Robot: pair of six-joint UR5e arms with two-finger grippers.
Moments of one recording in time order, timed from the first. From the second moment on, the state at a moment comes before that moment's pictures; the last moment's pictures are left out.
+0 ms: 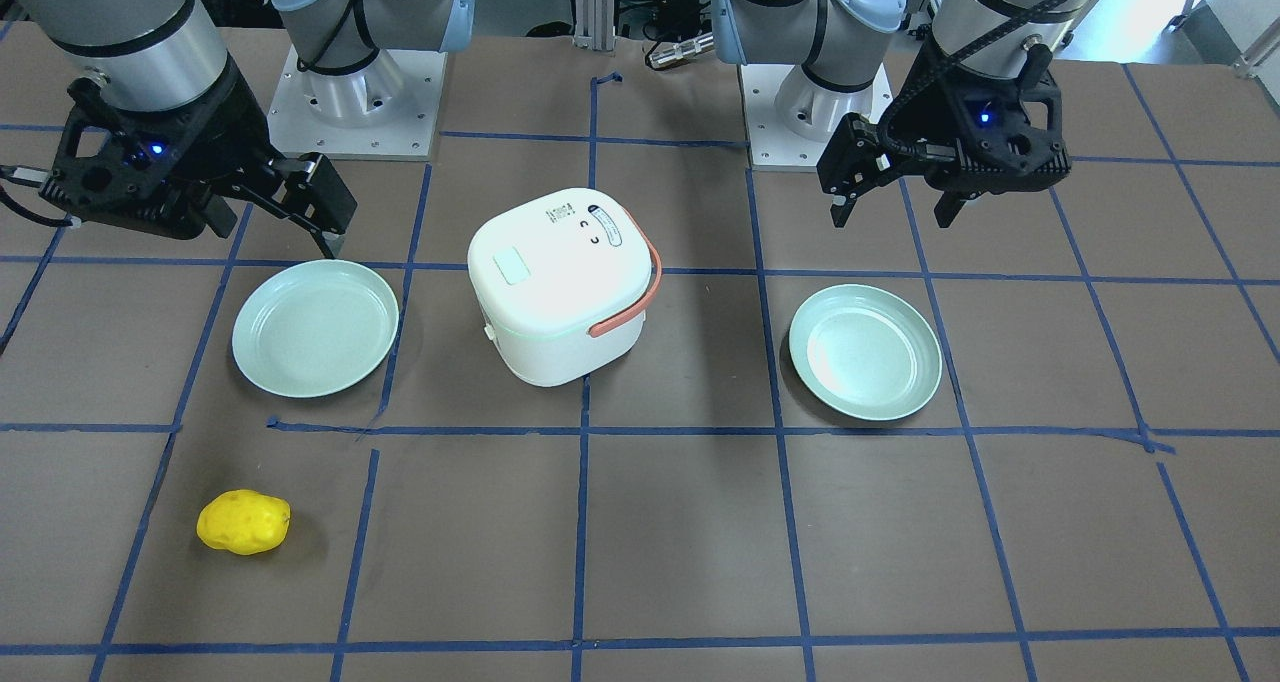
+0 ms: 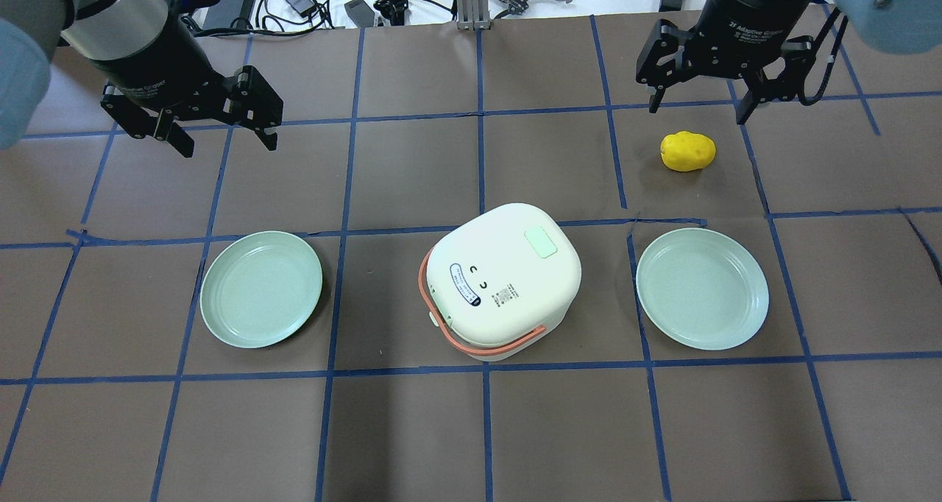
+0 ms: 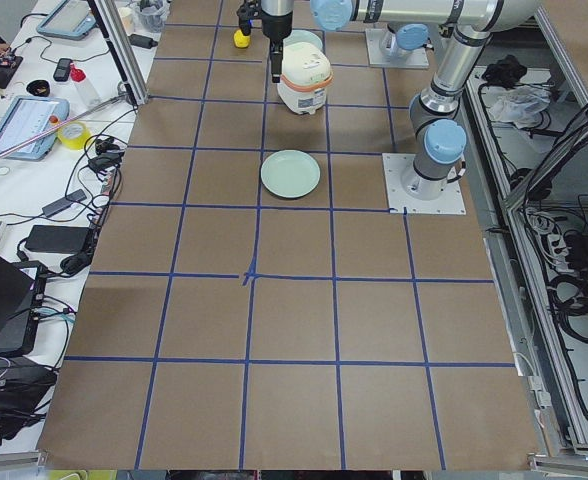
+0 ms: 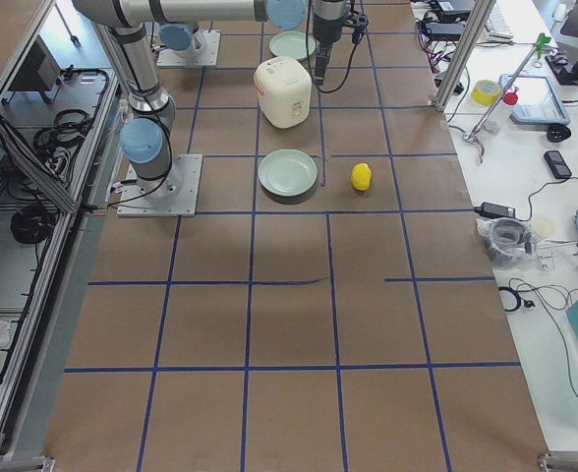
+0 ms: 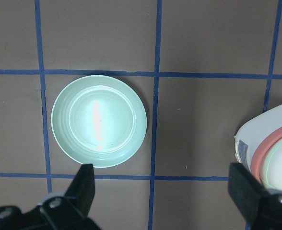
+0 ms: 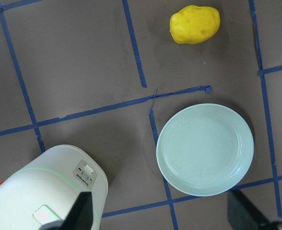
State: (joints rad) left arm -1.53 -1.54 -1.57 -1.56 1.56 0.00; right arm 1.56 -1.50 1.48 -1.53 -1.56 0.21
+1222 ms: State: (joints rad) left arm -1.53 -1.54 -1.57 -1.56 1.56 0.00; right arm 1.55 -1.50 1.47 -1.56 -1.56 0.21
